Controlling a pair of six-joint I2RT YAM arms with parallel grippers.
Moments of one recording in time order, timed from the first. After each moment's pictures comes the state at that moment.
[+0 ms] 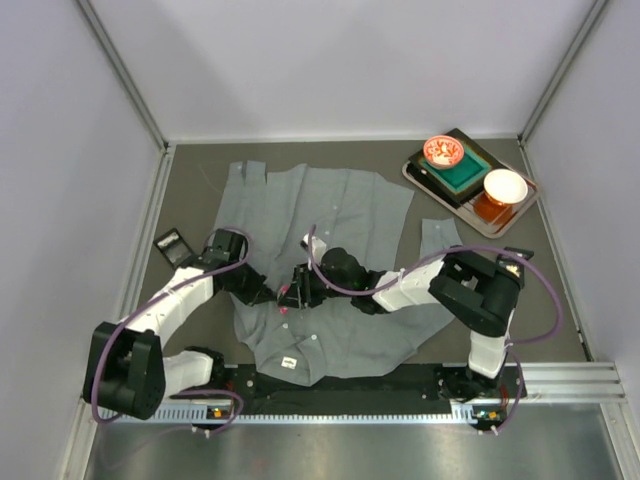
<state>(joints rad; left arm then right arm) -0.25 1.19 0.64 -0.64 0.26 -1.14 1.05 1.84 0.87 0.56 -0.29 0.76</state>
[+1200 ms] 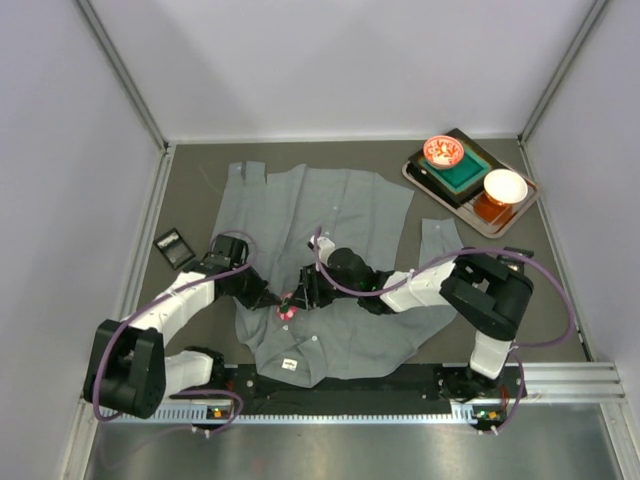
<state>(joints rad) -0.25 1.19 0.57 -0.53 0.34 -1.07 1.02 1.79 0.81 0.50 -0.24 0.70</state>
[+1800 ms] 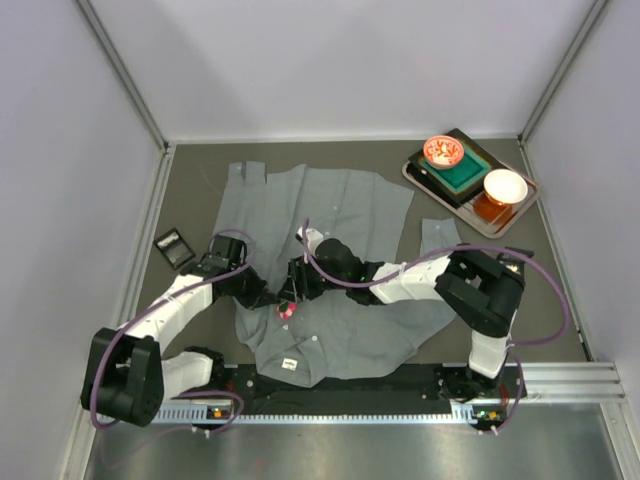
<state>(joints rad) -0.25 1.16 0.57 -0.54 0.32 -1.07 1.03 1.82 0.95 0.39 -0.23 0.66</state>
